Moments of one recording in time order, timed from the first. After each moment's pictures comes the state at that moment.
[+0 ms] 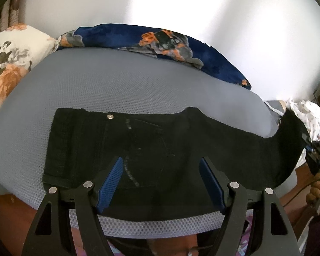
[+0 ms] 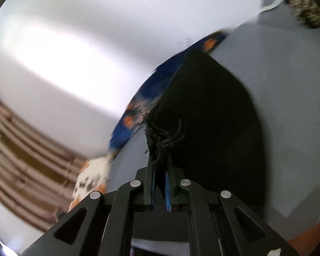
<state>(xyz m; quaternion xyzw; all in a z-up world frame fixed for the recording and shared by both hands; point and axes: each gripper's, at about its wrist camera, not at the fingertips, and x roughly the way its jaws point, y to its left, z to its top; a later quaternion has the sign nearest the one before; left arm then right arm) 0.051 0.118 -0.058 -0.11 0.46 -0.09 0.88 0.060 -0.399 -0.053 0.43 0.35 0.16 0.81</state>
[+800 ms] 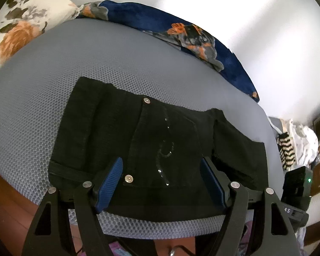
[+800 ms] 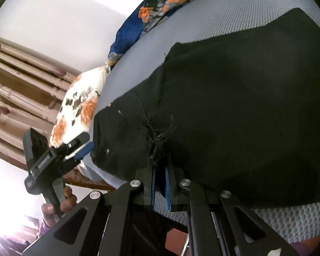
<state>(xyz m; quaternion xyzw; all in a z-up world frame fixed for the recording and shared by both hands) 0.060 0.177 -0.096 -0.20 0.49 -0.08 0.85 0.053 -0.181 -0.154 0.30 0.53 0.27 0.74</state>
